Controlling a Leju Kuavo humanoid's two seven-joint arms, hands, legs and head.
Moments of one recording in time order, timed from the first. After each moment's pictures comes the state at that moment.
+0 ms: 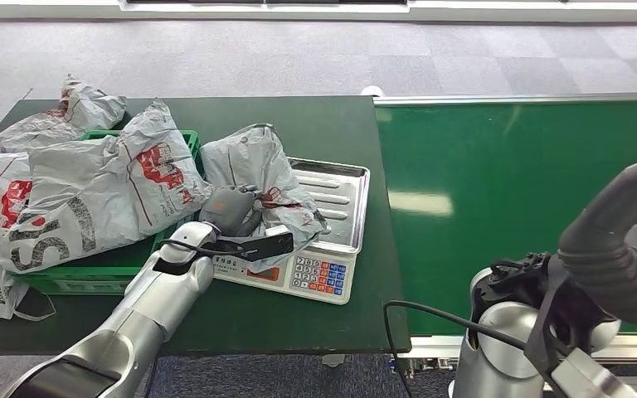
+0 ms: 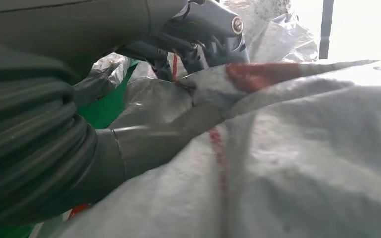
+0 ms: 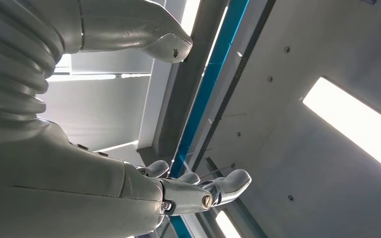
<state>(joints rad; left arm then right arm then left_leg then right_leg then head) -0.70 -0.11 -0.33 -0.54 -1.23 0.17 -0.16 -0.29 0.36 0.07 -2.04 0.62 -0.70 -0.70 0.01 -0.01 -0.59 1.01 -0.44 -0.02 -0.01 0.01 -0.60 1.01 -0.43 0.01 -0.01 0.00</state>
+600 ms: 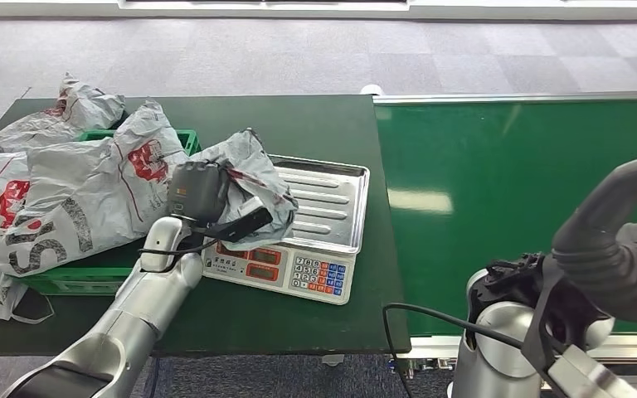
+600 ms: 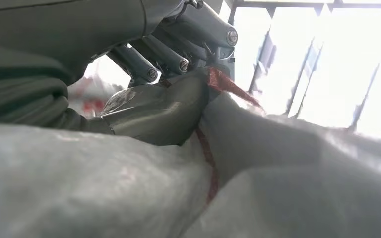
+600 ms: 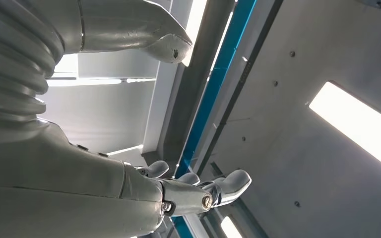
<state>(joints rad) -0.66 -0.09 -0.22 -0.65 -1.10 0.65 -0.19 -0.28 0.35 0.07 -2.03 0.60 -0.70 -0.70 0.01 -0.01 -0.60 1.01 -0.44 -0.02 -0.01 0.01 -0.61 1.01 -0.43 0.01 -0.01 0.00</state>
